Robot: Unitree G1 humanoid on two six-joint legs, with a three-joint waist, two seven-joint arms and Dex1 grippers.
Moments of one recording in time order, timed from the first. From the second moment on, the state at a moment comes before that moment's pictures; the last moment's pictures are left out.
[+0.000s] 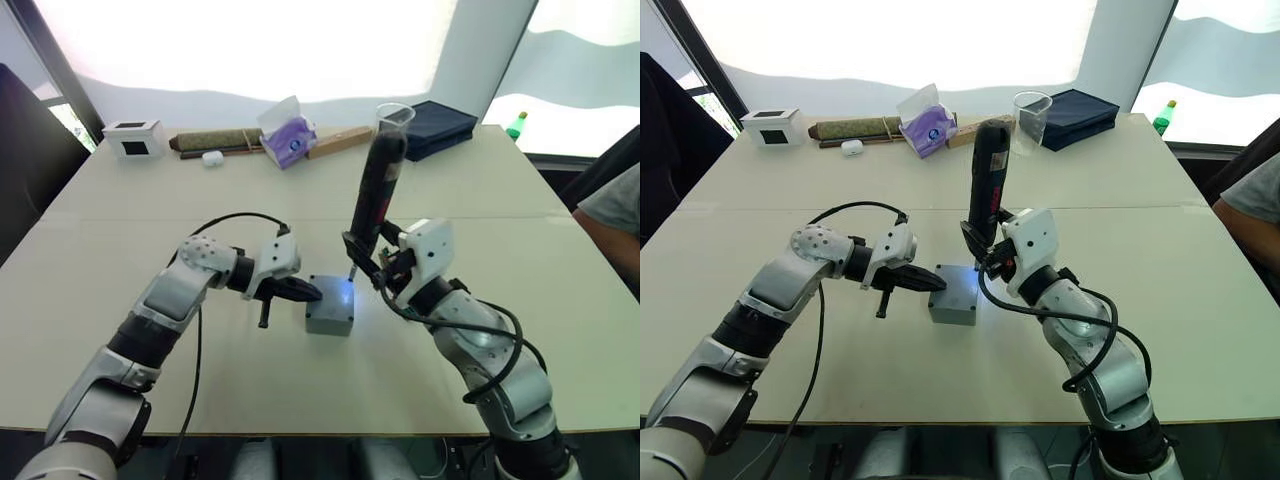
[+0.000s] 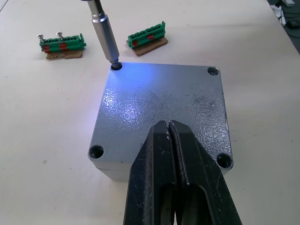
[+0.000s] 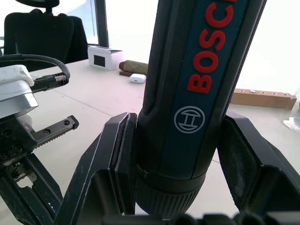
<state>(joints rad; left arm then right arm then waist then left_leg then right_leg) -0.64 0.58 -0.34 0.07 -0.21 0.35 -1.29 -0.20 -0.32 0.17 -0.60 0.28 0.53 0.21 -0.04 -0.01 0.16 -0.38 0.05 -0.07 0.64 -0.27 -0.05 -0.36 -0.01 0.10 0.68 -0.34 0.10</state>
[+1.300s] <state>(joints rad) -0.65 0.46 -0.26 0.10 -0.30 0.52 -1.20 -0.76 -0.48 -0.22 -0.72 0.58 1.28 0.30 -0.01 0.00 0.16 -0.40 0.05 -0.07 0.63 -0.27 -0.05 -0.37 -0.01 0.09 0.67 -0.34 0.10</state>
